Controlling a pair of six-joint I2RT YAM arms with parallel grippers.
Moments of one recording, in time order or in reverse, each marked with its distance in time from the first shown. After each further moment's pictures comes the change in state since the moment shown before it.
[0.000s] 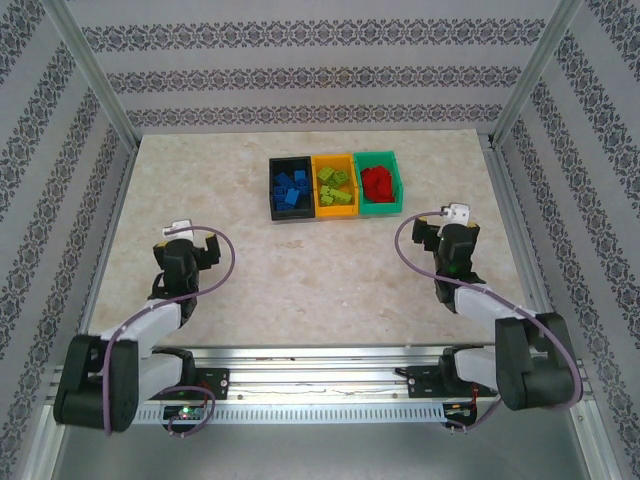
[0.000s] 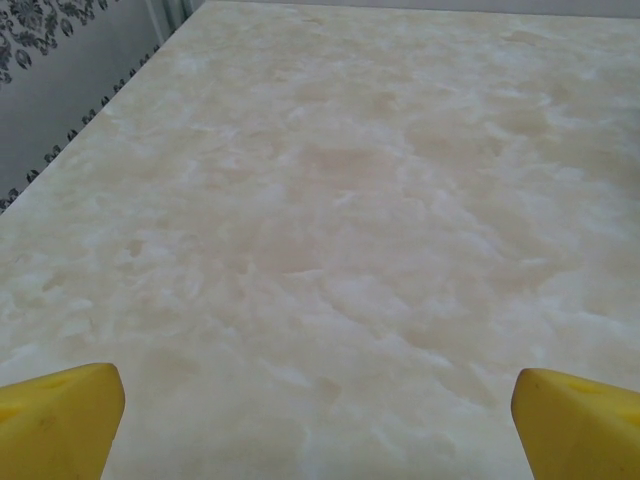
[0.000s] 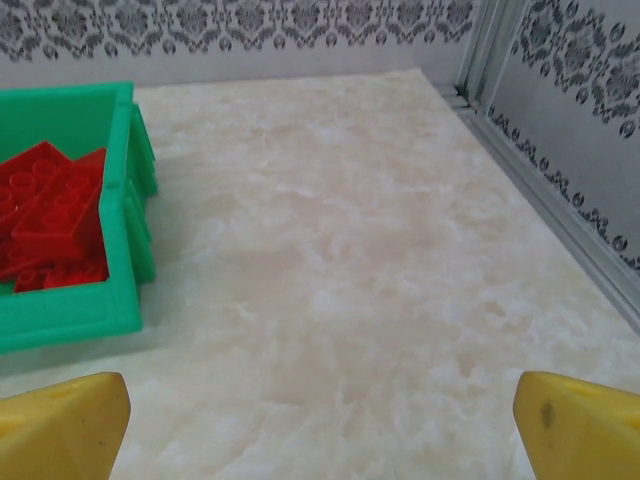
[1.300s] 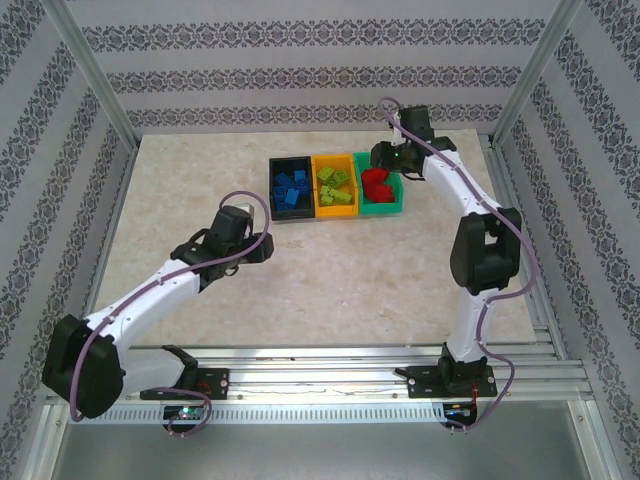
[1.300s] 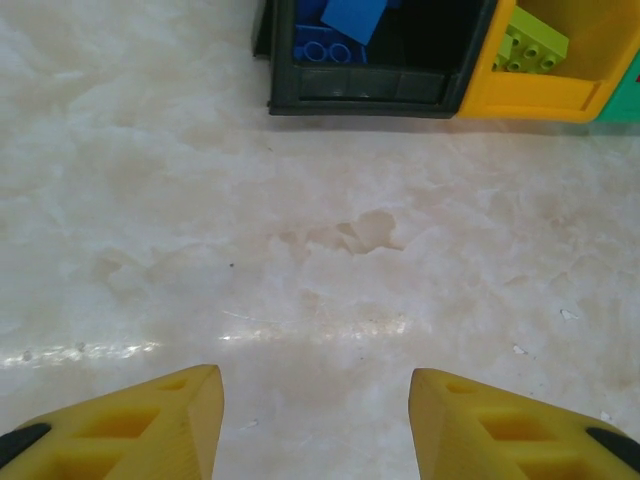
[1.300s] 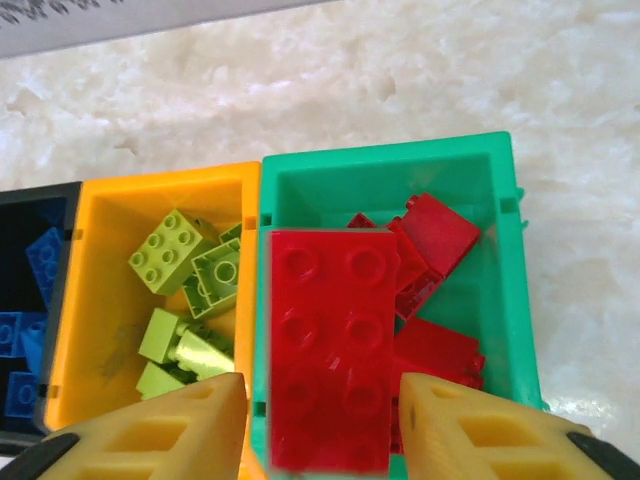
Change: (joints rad) left arm -0.418 0.039 0.541 -0.879 0.262 -0.430; right arm 0.087 0.746 1.416 -1.175 -0.441 0.191
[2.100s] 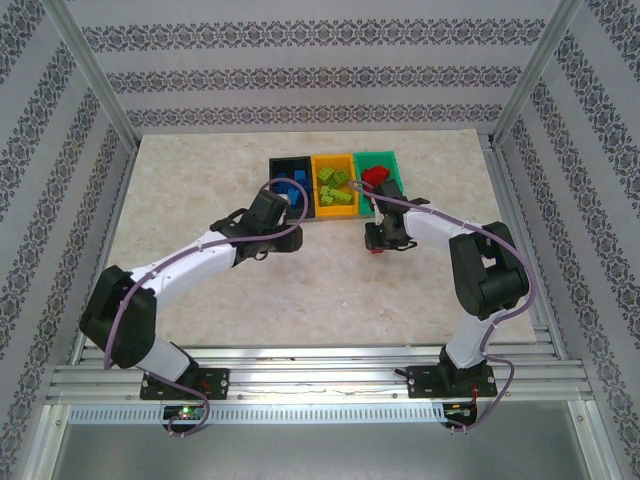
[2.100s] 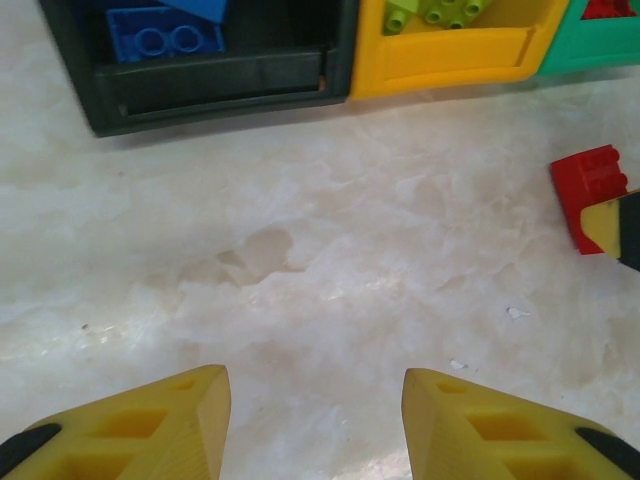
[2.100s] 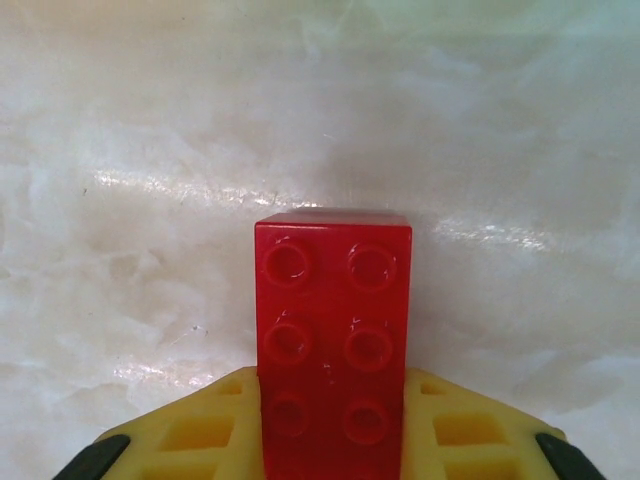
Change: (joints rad) left arm -0.101 0.302 0.231 -0.009 0.032 0.028; right arm 0.171 -0.196 -0.642 0.060 0.098 -0.003
